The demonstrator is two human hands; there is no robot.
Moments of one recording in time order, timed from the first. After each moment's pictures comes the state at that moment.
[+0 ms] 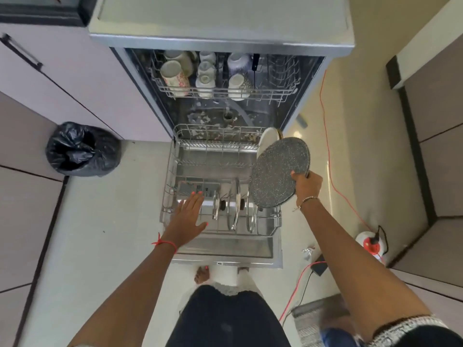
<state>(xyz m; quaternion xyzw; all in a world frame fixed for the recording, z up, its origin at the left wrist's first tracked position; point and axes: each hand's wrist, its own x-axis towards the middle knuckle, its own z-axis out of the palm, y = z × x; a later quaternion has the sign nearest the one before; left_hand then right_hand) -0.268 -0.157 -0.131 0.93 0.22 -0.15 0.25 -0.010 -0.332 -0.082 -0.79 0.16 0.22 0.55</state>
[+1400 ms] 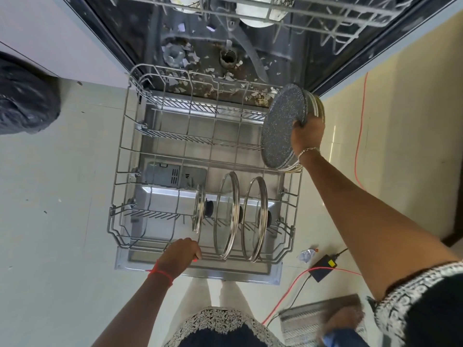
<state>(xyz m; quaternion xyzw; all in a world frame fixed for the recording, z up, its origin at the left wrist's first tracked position) -0.239 -0.165 -0.388 0.81 0.24 -0.36 0.39 0.139 -0.193 -0.324 -0.95 -0.07 0.16 0.27</state>
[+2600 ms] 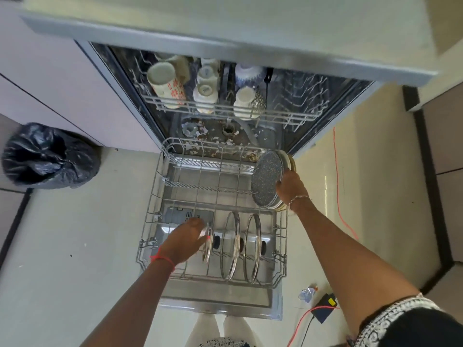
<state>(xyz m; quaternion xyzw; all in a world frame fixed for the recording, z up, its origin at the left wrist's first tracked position) -0.169 -0.089 -0.213 0.91 0.21 -0.23 0.28 0.094 -0.211 -0.185 -0.93 -0.21 0.28 0.12</state>
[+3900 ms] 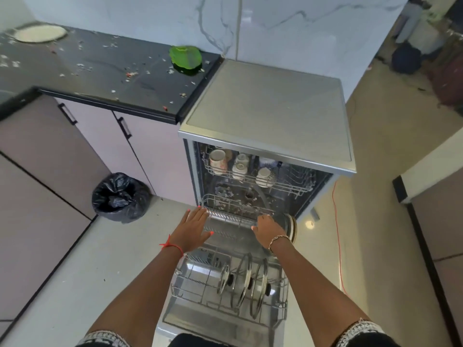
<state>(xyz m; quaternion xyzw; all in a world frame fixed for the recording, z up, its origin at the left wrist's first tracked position) -0.230 -0.071 -0.006 0.95 0.28 -0.11 0.13 -0.040 -0.207 0.011 -0.85 -0.46 0.25 -0.02</state>
